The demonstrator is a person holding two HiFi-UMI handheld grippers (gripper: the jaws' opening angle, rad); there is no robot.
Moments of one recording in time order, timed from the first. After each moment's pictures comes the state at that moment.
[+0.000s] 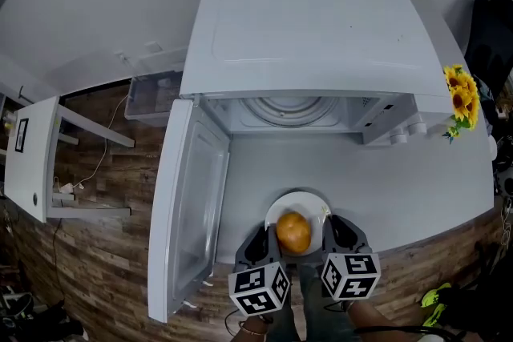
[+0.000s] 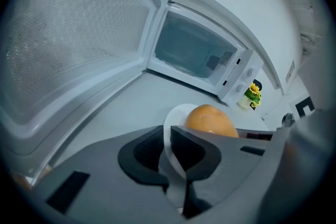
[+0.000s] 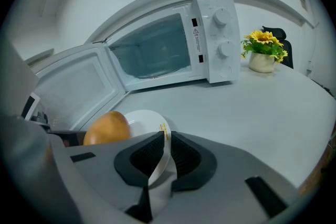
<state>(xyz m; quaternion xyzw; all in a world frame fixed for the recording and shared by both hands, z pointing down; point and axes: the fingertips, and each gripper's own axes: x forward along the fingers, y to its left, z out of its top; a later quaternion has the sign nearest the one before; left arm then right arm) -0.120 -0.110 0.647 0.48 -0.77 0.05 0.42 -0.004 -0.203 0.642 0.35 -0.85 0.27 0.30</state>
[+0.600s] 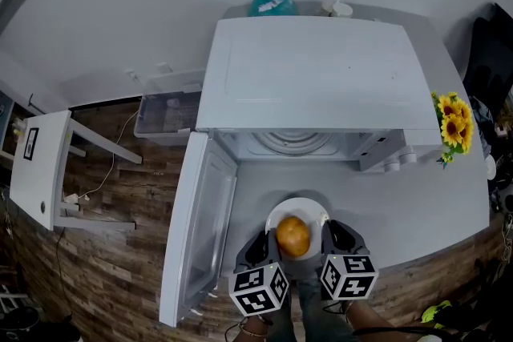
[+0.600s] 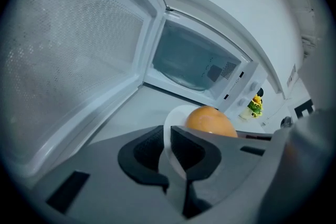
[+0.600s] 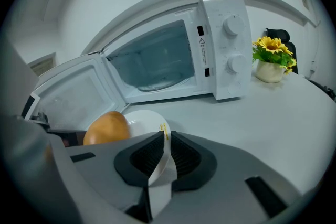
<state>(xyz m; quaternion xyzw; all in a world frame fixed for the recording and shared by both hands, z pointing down) -0.144 -0.142 0.616 0.48 -0.78 0.03 0.41 -0.028 -0.237 0.614 0.34 -0.86 0.27 0.28</state>
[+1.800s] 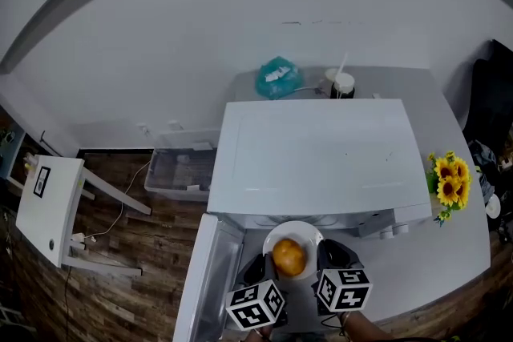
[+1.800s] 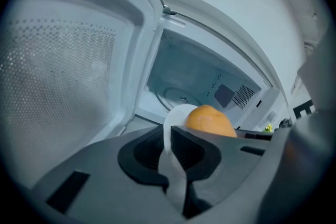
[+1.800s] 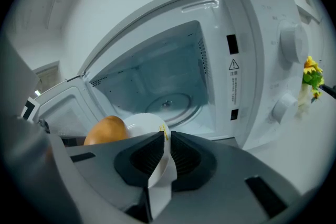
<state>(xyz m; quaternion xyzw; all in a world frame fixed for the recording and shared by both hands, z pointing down) -0.208 -0.224 0.580 0.47 -0.79 0.00 0.39 -0.100 -0.328 0.573 0.32 -0.88 0.26 0.23</state>
